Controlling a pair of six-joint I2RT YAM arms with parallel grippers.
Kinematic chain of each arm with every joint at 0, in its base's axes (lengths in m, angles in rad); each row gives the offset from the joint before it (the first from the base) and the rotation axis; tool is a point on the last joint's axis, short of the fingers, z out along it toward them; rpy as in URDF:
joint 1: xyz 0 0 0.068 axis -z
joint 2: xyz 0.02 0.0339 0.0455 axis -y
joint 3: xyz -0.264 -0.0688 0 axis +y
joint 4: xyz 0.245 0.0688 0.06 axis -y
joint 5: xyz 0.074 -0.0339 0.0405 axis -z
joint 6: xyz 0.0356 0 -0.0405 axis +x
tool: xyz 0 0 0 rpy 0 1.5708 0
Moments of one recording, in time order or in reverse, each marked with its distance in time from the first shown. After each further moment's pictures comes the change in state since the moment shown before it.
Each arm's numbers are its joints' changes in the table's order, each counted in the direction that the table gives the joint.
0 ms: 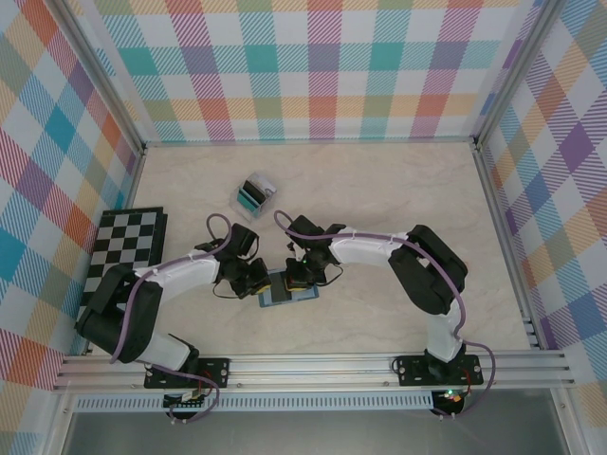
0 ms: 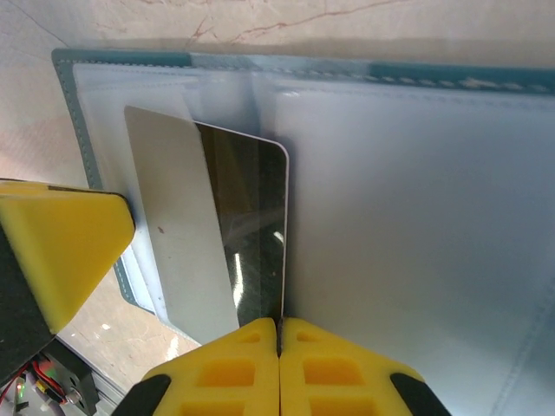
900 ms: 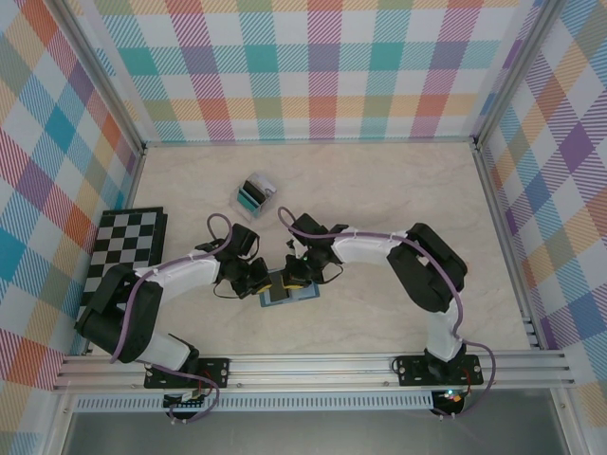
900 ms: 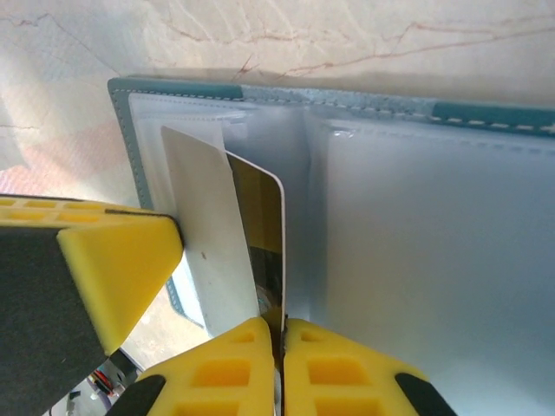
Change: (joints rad) left arm 0.002 -0.002 0.002 0.002 -0.003 0.001; right arm 0.033 0.001 0.040 0.114 -0.085 0.044
